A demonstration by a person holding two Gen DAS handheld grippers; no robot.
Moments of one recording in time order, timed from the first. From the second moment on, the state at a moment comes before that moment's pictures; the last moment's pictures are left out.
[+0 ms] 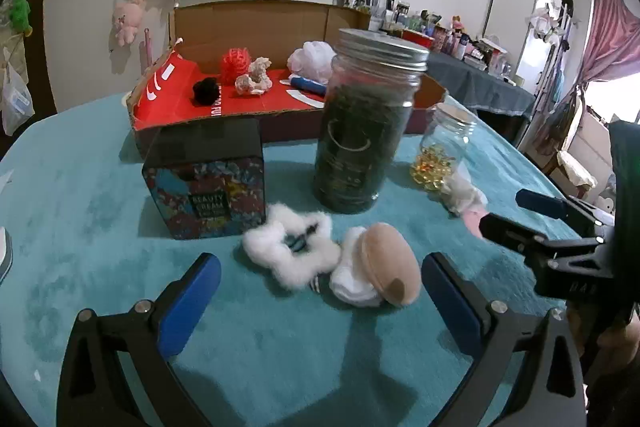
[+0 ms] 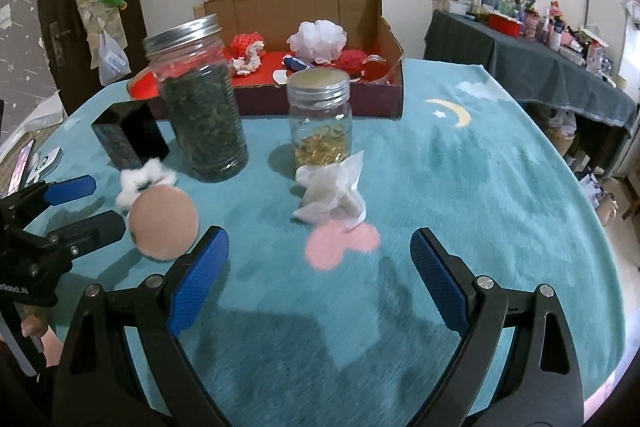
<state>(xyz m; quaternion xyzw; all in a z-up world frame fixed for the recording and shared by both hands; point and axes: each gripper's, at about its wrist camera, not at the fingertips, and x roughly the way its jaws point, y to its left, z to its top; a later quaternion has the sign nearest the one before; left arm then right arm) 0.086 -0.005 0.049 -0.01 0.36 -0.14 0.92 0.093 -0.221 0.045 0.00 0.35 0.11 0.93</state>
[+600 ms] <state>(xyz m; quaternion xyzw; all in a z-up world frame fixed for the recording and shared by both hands) 0.126 0.019 0.035 -0.03 0.42 -0.09 0.90 0.148 -0.222 0.040 -0.01 0.41 0.12 0.91</state>
